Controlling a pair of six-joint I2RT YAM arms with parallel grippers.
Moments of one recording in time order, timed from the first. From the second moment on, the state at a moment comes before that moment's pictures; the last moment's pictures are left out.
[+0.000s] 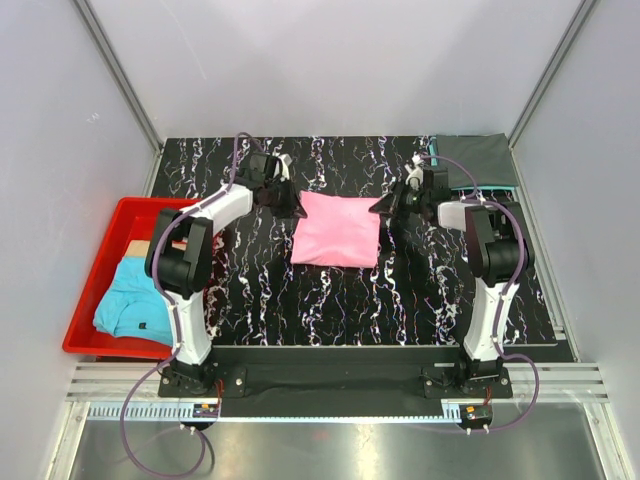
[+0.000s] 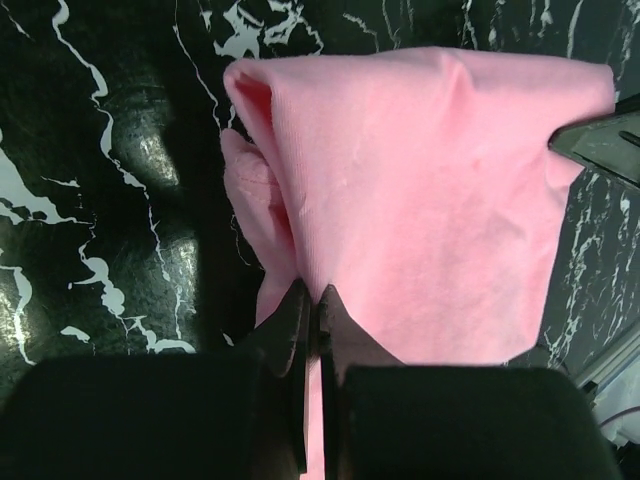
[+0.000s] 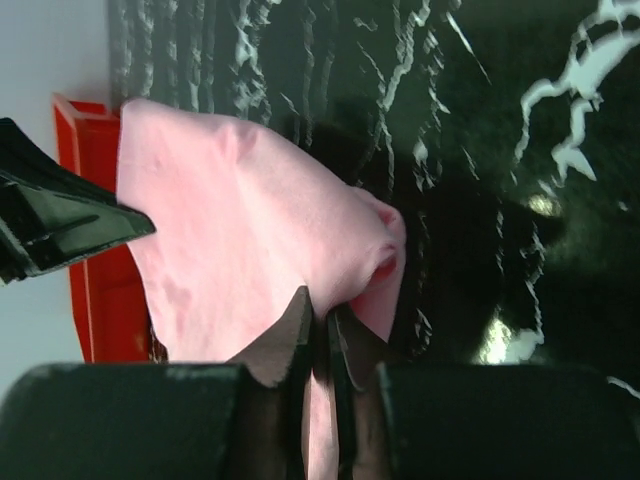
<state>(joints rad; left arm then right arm) -0.31 1.99 1.42 -0.35 0.41 -0.49 0.13 2.07 1.20 0.18 -0.72 0.58</state>
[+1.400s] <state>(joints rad) -0.30 2.02 1.60 -0.42 0.39 -0.56 0.24 2.01 1.47 -0.27 -0.80 0.53</state>
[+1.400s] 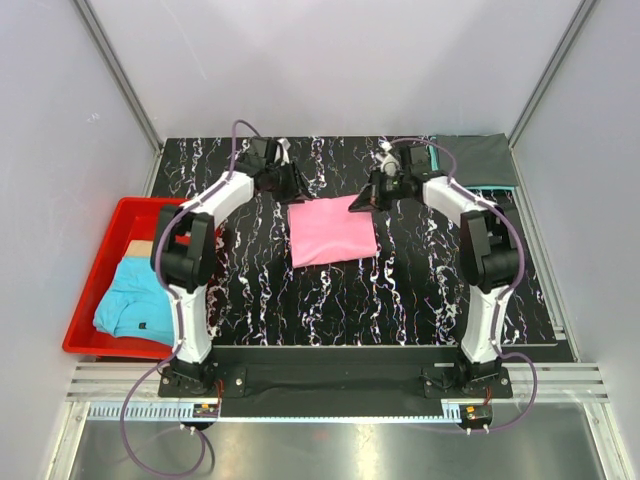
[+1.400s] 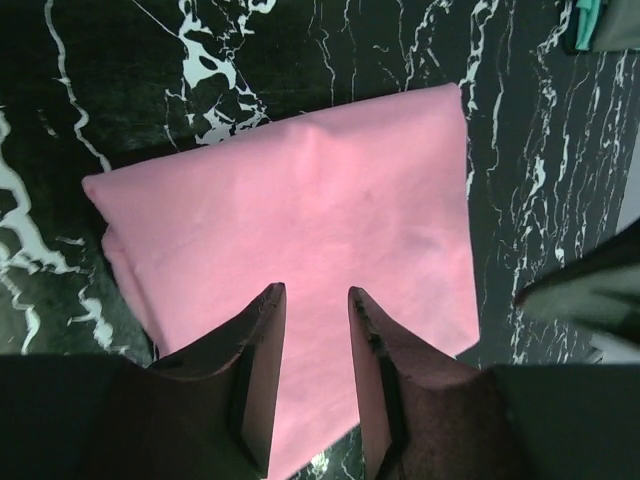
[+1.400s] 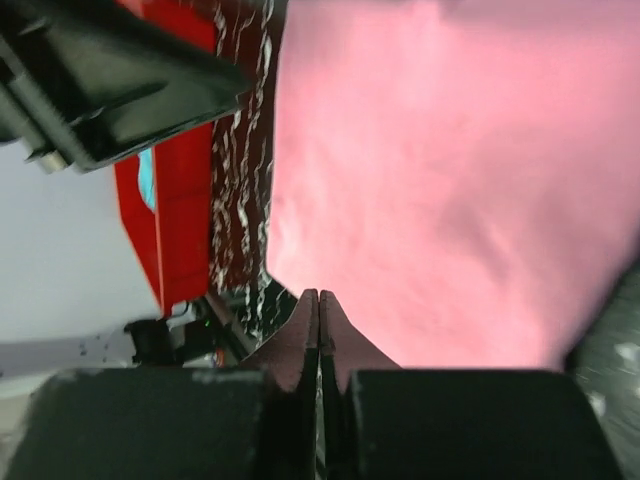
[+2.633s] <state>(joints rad) -0.29 2.18 1.64 -0.46 0.39 -0.55 0.46 2.20 1.34 -0.05 -1.00 0.67</state>
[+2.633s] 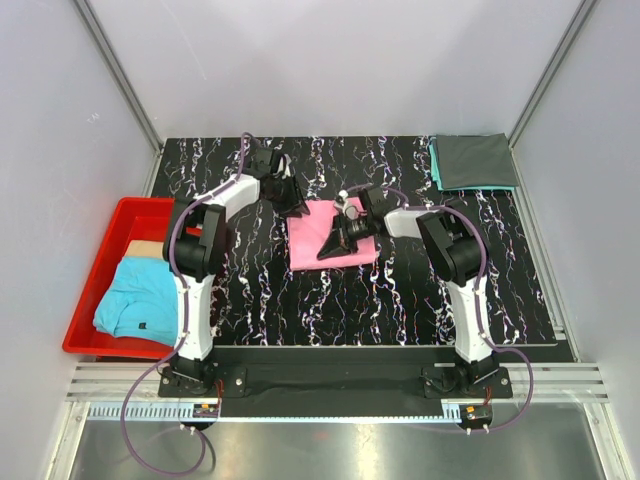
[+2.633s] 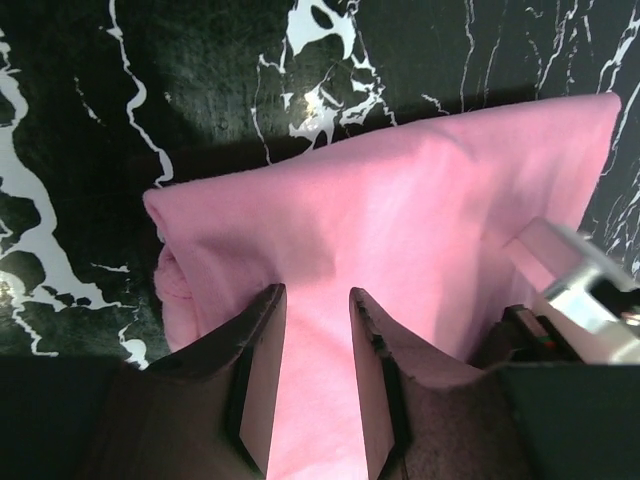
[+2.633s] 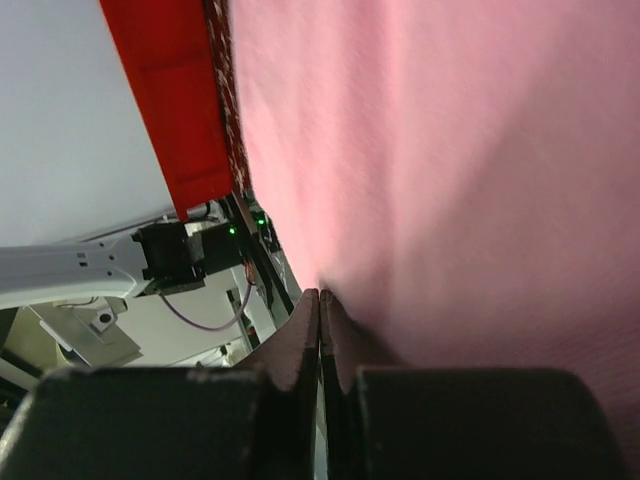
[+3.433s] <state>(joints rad) -0.29 2.02 1.64 -0.60 0.29 -0.49 0.44 1.97 1.26 -0.17 -0.92 0.61</state>
